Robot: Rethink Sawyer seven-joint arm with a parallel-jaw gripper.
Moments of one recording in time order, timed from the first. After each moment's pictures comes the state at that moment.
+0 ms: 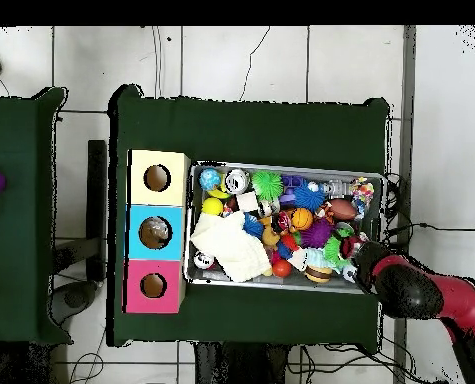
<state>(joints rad) -1.42 -0.41 0.86 1.80 -0.84 0.48 1.74</state>
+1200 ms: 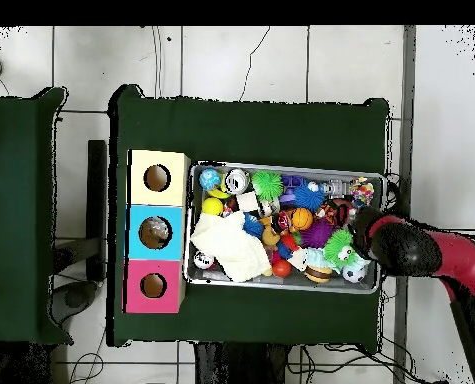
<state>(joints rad) -1.26 -0.42 0.88 1.63 -0.79 0.61 1.72</state>
